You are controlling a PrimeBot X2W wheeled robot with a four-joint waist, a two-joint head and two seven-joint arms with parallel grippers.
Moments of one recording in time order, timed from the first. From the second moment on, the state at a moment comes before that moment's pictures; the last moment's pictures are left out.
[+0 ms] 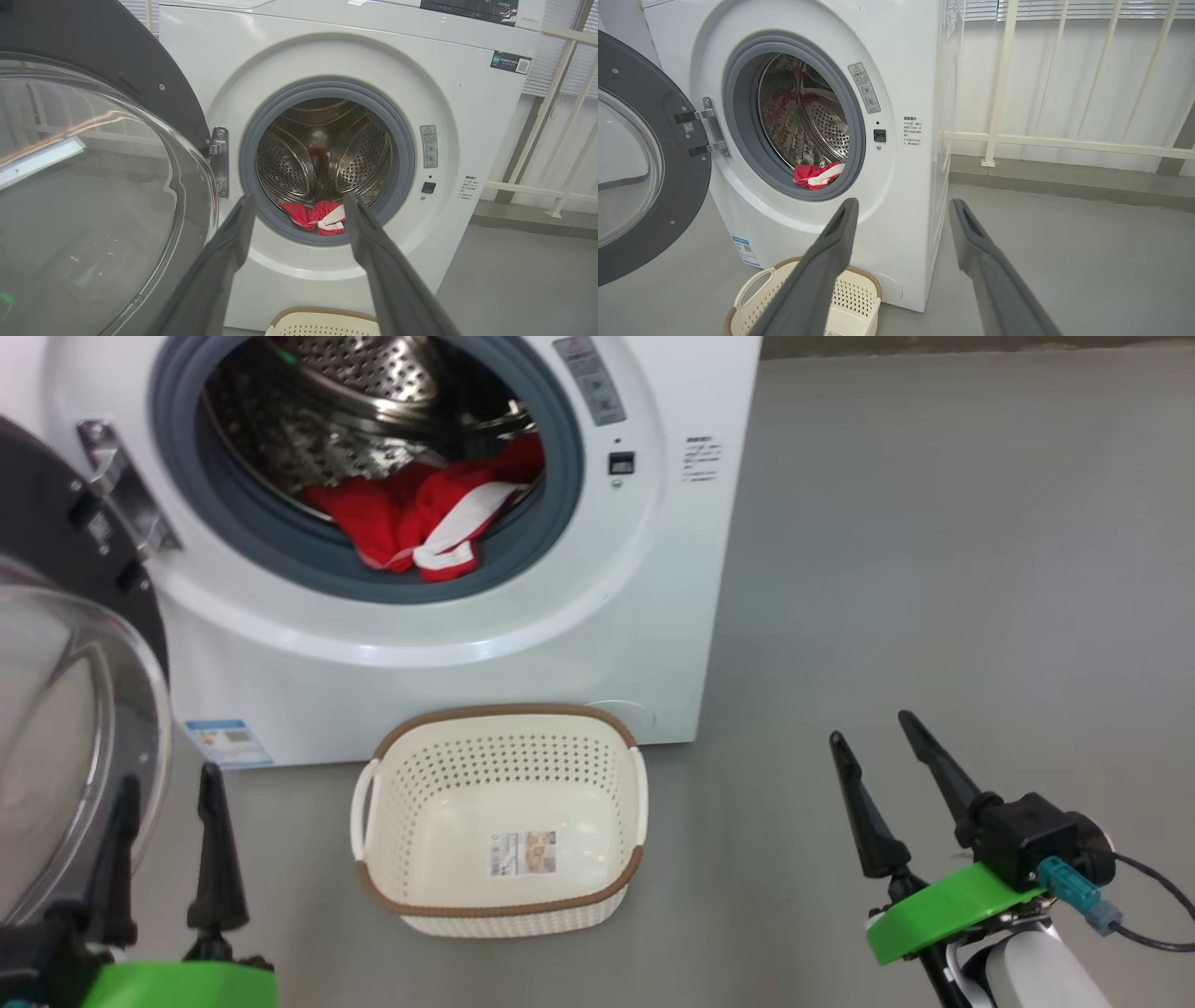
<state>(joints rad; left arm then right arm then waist) -0.09 0.09 0.14 0.06 -0.31 -0.03 -0.22 -0.16 -0.05 0.08 0.28 0.19 0.13 -0.26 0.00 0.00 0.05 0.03</state>
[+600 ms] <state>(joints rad) 0.09 0.10 0.10 0.07 -0.27 -0.08 -0.25 -0.06 -0.05 0.09 0.18 0.19 0.13 -0.26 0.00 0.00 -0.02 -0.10</state>
